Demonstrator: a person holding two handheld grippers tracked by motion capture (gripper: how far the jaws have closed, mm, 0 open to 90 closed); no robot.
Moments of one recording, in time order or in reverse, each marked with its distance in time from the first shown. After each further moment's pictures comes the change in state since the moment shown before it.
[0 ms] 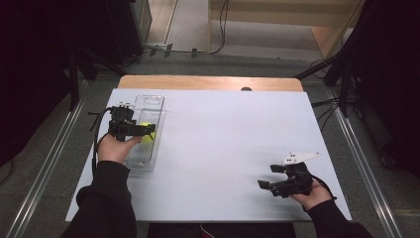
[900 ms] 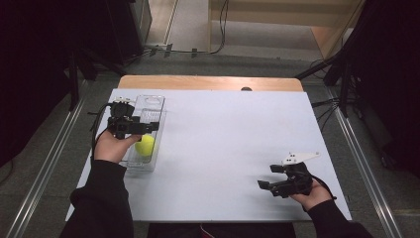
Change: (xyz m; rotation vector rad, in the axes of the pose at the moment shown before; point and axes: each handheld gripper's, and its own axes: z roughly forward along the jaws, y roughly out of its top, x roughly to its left) left arm -0.020 0.012 -0.025 -0.008 -0.103 0.042; right arm 0.000 0.000 0.000 0.002 0.001 0.000
